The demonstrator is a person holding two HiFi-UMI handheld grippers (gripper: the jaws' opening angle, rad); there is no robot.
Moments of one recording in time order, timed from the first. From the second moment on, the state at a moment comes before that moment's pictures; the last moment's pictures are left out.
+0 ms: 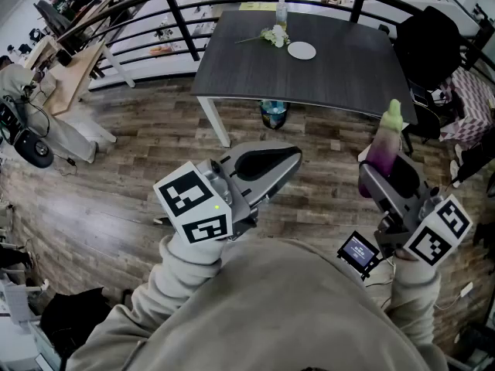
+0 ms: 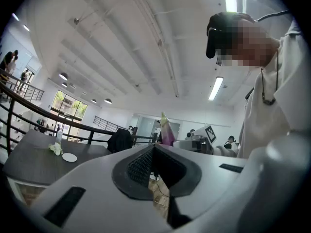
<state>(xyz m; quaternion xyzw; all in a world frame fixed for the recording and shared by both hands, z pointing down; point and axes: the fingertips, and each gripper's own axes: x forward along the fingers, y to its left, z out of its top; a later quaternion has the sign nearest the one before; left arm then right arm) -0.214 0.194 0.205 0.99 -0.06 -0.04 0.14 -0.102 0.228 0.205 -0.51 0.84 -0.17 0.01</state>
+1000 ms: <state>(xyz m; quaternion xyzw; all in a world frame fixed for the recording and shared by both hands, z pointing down) -0.111 0.206 0.245 0.98 -0.05 0.01 0.17 0.018 0.234 0.252 -0.50 0.83 -0.24 0.03</state>
